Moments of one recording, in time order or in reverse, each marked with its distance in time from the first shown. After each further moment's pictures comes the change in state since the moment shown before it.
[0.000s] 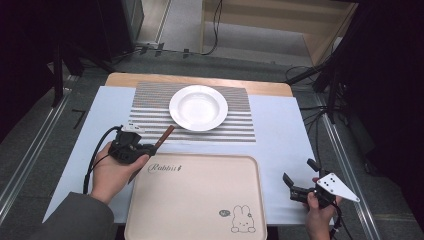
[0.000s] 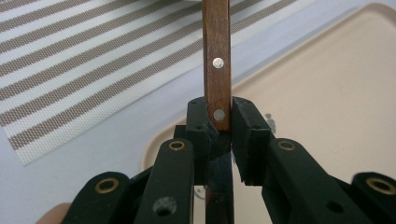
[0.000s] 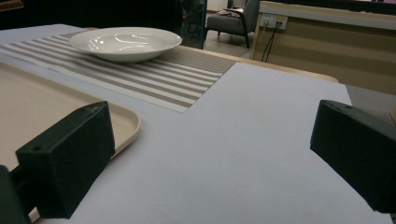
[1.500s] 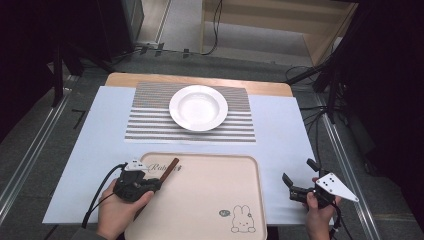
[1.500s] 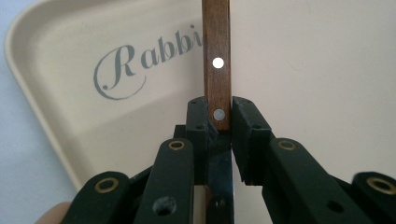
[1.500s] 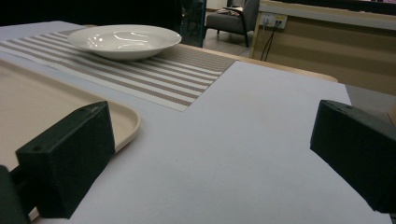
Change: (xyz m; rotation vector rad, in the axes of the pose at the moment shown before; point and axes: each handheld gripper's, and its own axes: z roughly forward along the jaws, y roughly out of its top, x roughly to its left) left arm -0.039 -0.078 0.020 0.039 -0.072 -0.093; right arm 0.001 0.000 0.001 0.007 -0.005 -0.008
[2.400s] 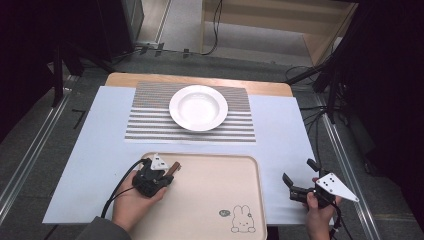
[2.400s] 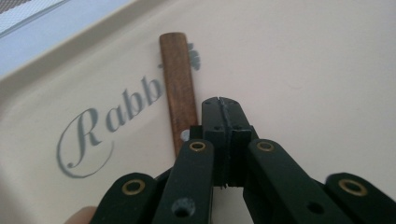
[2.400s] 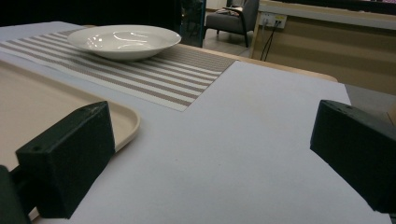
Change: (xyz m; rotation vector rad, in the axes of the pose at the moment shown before) left arm -0.018 0.025 0.026 0.036 0.064 0.199; right arm 0.000 0.000 0.000 -0.002 0.000 0.002
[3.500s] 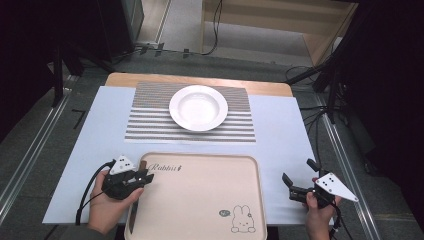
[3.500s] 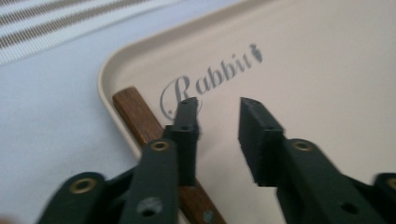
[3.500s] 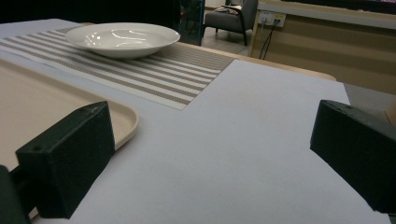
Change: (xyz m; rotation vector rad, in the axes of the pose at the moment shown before) left arm 0.038 -0.042 -0.038 -0.236 0.003 -0.087; right arm 0.001 0.000 0.001 0.007 -0.007 -0.006
